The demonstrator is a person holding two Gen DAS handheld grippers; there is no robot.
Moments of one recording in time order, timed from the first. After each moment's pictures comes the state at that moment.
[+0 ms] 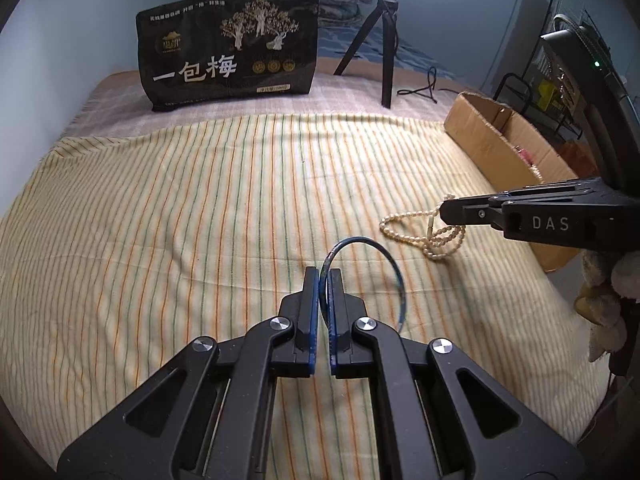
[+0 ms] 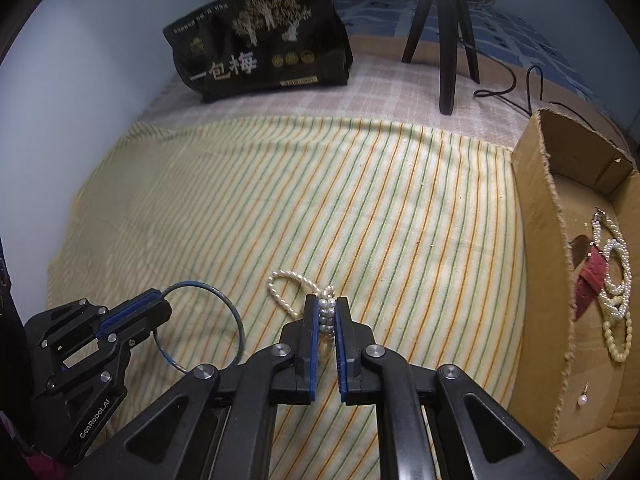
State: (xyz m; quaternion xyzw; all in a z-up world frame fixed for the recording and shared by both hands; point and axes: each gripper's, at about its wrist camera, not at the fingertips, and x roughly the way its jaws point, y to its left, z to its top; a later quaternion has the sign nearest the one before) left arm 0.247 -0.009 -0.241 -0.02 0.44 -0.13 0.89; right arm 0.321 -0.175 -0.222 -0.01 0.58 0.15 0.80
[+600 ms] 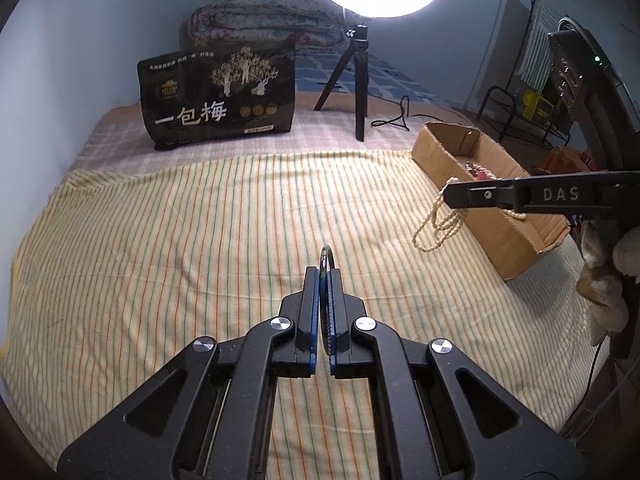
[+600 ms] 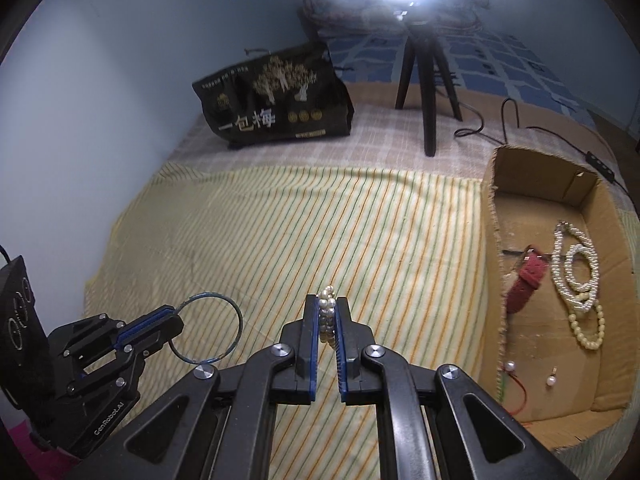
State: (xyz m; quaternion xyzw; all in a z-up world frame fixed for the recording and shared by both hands) left arm 0.217 -0.018 -0.194 -0.01 0.41 -0.15 0.90; right arm 0.295 -0.197 -0.157 0.02 0.53 0.17 0.83
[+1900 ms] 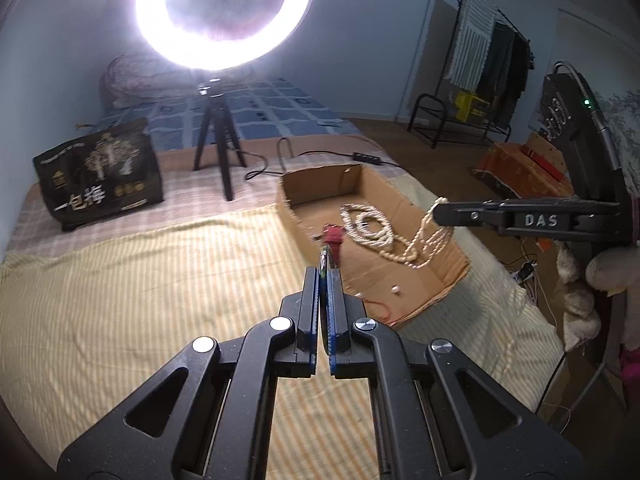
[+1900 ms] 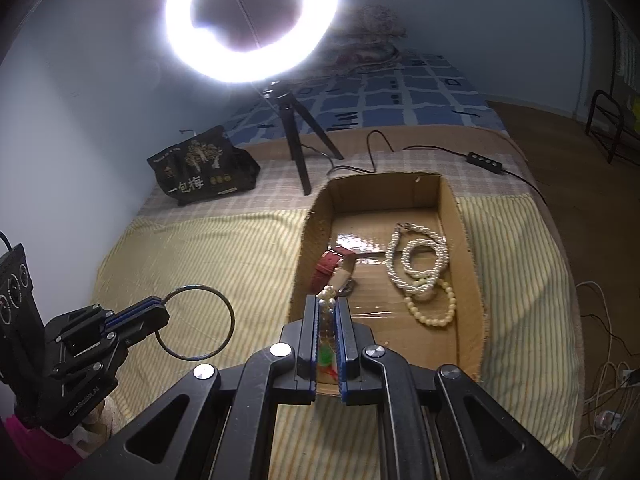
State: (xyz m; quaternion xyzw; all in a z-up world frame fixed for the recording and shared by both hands) left arm 0.212 -0.163 -0.133 0.00 0.35 -0.26 0.90; right arm 0.252 -0.363 -0.097 0.06 0.48 0.10 0.87
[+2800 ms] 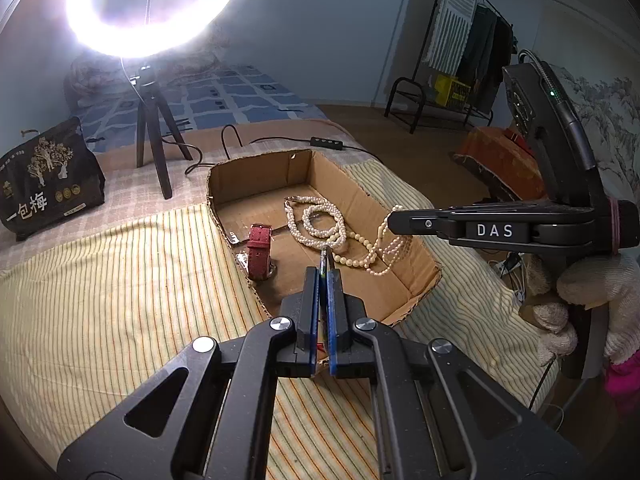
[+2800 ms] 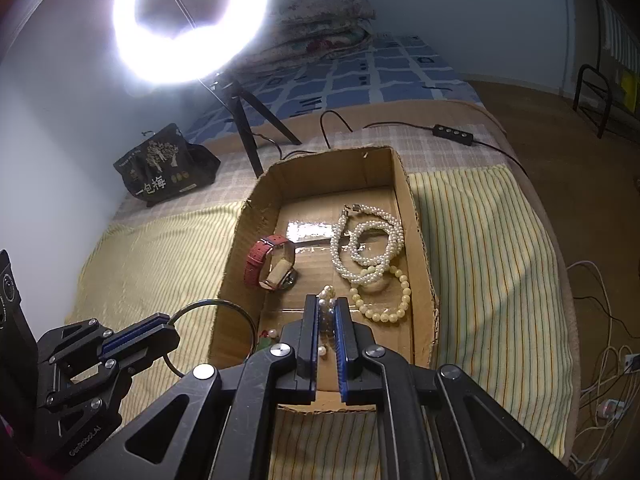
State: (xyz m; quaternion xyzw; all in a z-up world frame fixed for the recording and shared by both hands) left arm 0.224 -0.236 -0.156 0.01 0.37 -0.29 0.88; right arm 0.267 -0.414 -0.135 0.08 0.50 0.08 0.86
